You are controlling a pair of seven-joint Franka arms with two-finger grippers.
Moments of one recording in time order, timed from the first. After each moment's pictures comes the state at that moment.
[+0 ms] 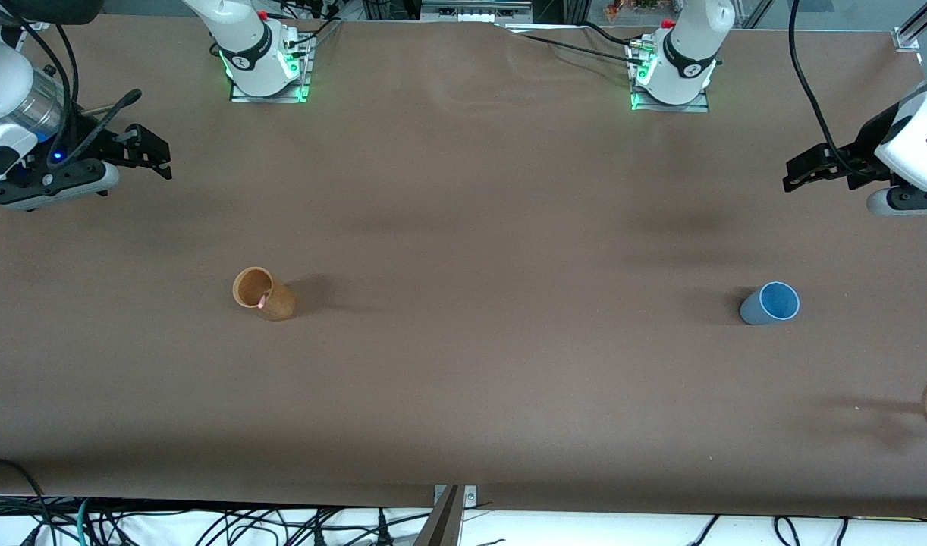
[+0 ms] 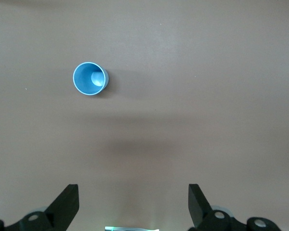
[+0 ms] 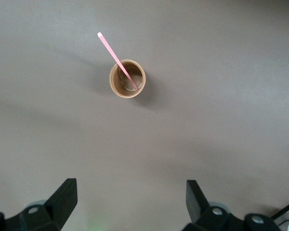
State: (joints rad) left arm -0.06 0.03 0.04 -1.59 -0.03 1.49 -0.09; right arm -0.05 -0.04 0.15 -1.73 0.00 1.64 -0.20
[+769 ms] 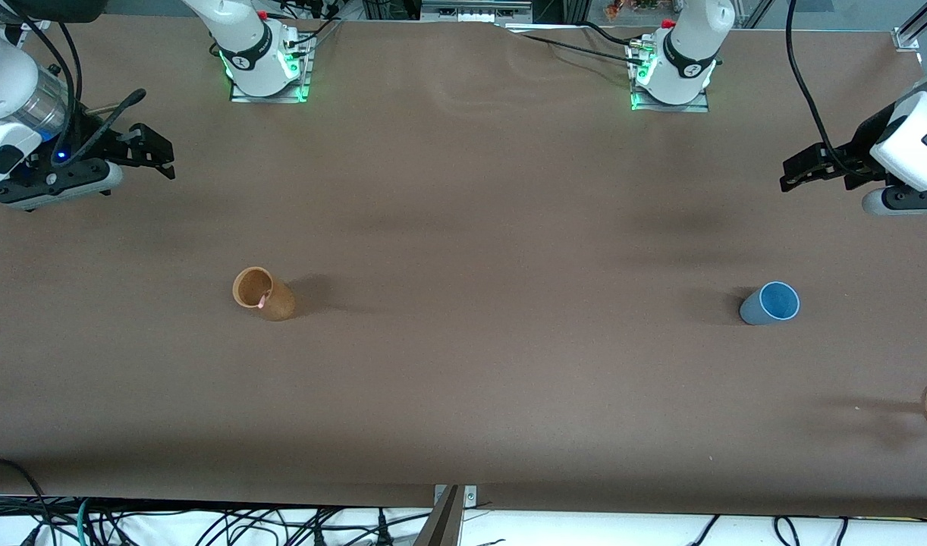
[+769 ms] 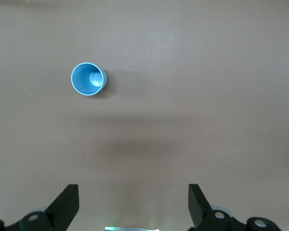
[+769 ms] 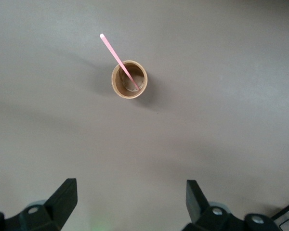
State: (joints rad) left arm -0.06 0.03 0.03 -1.59 -0.03 1.49 -0.09; right arm -0.05 -0.04 0.16 -1.73 0.00 1.64 -0.18
